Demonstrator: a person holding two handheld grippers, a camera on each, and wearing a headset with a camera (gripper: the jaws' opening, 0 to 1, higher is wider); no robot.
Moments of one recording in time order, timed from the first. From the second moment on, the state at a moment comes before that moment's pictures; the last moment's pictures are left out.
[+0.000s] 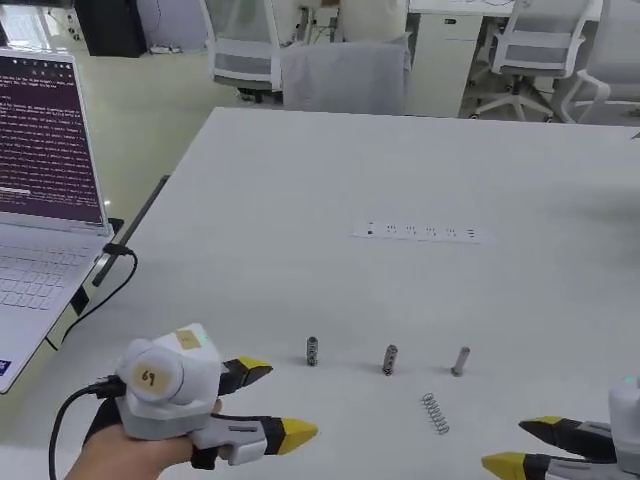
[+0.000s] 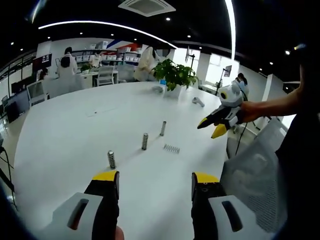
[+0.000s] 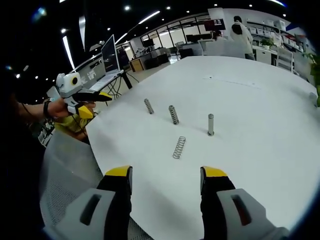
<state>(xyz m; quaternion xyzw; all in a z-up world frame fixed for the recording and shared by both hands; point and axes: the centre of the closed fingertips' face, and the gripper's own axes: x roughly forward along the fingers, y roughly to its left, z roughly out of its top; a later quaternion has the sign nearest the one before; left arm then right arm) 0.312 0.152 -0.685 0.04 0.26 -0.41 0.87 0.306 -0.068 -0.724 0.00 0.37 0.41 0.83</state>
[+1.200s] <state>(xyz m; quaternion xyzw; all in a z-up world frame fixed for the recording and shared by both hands) 0.336 0.028 -0.711 0.14 0.26 -0.55 0.78 0.295 -0.064 -0.723 0.01 0.37 0.41 0.83</state>
